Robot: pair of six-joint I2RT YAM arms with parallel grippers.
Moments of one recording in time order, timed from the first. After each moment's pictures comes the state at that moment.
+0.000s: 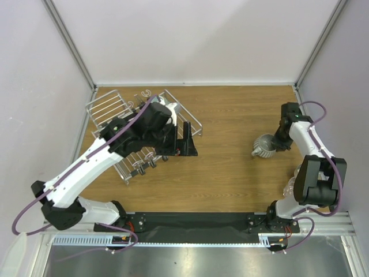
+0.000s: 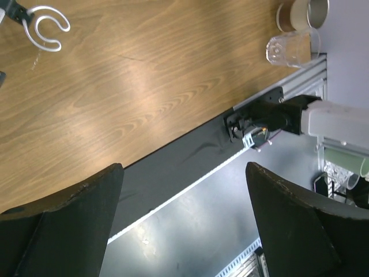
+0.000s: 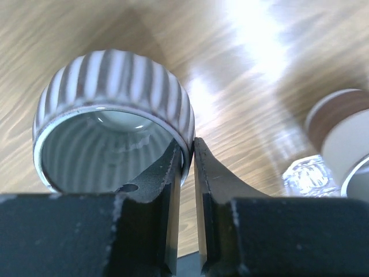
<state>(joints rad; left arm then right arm) -0.88 1.28 1.56 -1.09 0.11 -0.74 -0.12 1.52 1.11 -0.82 0.17 0.46</state>
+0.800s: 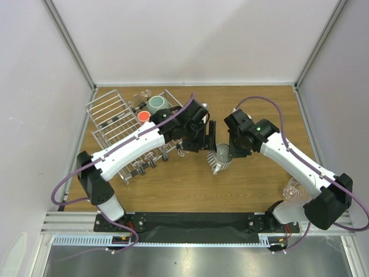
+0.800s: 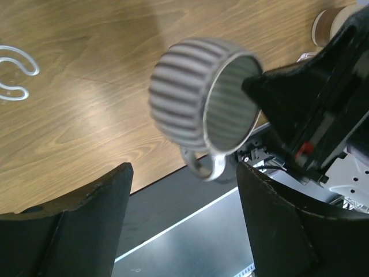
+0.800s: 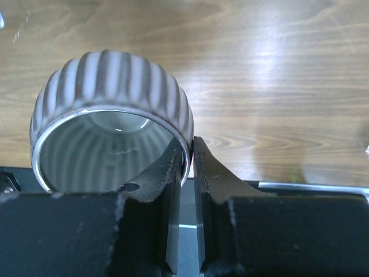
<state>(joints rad) -0.91 1.66 1.71 -1.00 0.08 -0.75 0.62 1.34 1.27 -1.07 0.17 0.62</state>
